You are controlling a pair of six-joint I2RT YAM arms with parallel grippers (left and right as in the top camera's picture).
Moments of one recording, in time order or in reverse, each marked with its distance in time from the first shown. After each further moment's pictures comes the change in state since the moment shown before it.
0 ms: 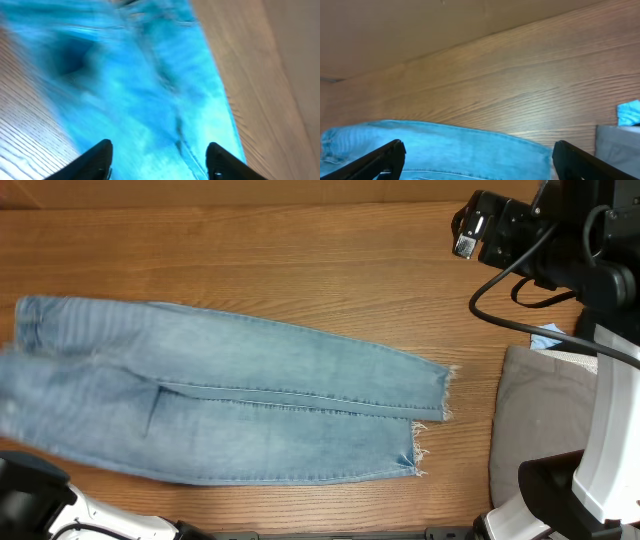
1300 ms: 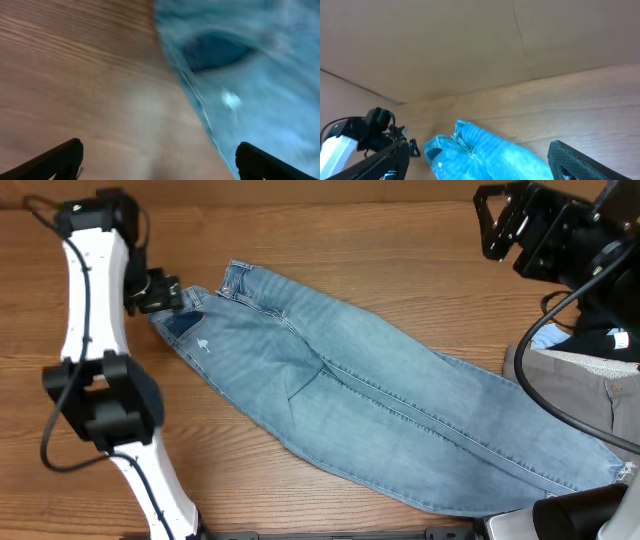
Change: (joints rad) left arm -0.840 0.192 -0.170 0.077 -0.576 -0.154; right arm 0.000 -0.159 0.025 0.158 -0.117 0.000
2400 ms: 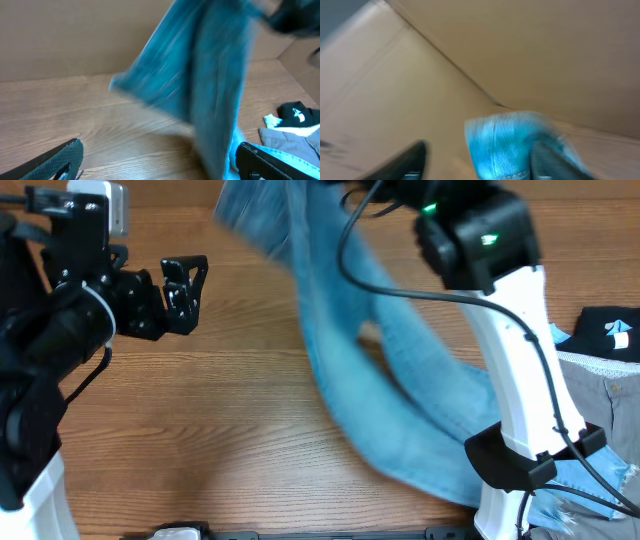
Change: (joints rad) left arm -0.172 -0.830 0.064 0.191 0.447 0.111; right arm 0.307 0.384 -0.032 0.744 -0.225 0.110
